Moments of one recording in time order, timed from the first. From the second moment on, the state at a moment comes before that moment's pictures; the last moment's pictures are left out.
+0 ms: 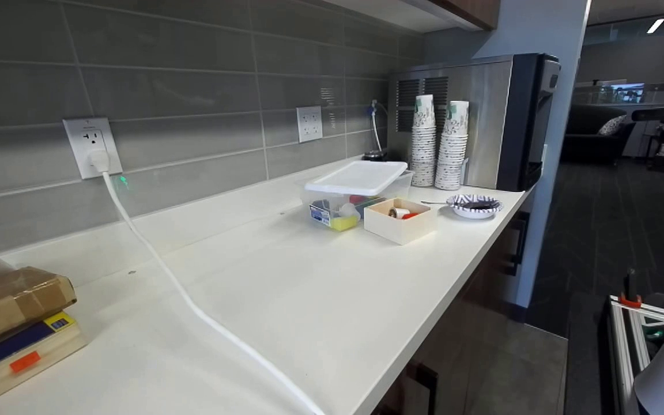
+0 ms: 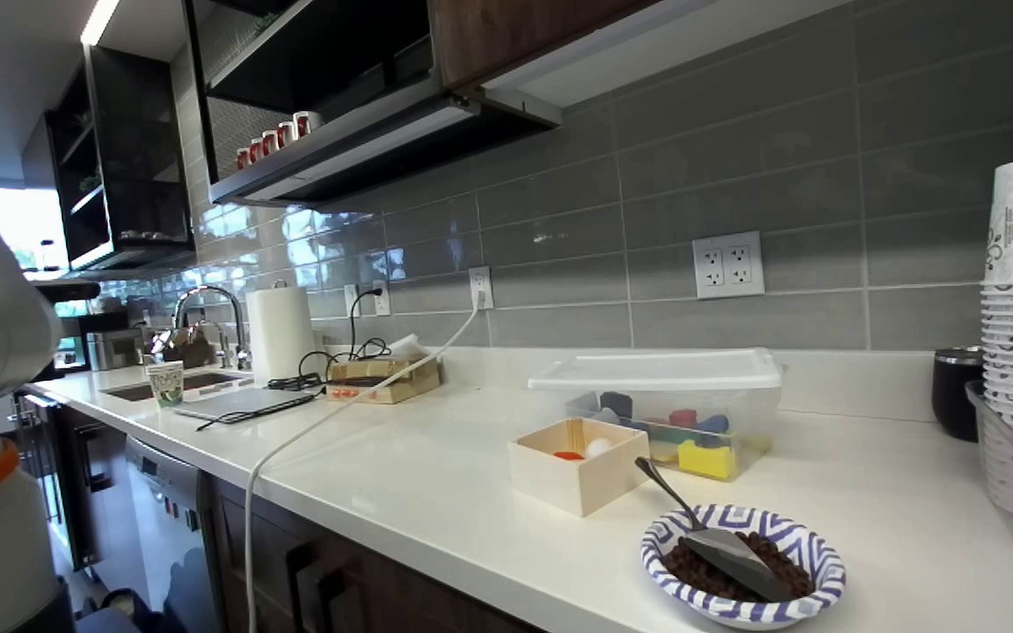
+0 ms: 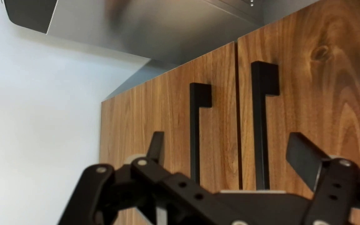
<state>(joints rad) -0.48 -0.14 -0.23 -1.41 -0.39 2.36 0.37</state>
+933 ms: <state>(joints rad) -0.47 0.09 -0.25 -1.16 -0.32 2.31 0.37</state>
